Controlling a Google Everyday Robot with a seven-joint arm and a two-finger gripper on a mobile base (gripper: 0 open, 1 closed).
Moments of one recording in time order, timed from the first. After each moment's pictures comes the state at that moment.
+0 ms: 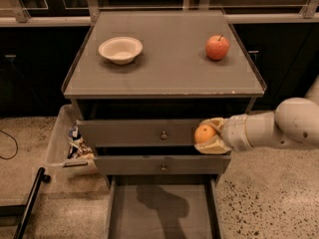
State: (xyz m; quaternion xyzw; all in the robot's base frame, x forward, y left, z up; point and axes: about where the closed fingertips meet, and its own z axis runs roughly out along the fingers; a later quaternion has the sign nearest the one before) arm 0.529 -0.159 0.714 -0.55 0.71 0.16 0.40
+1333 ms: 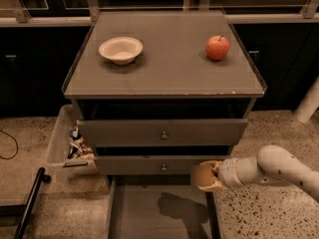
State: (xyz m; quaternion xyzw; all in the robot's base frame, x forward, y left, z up) arm 0.502 -0.186 0.510 -0.60 0.69 0.19 0.35
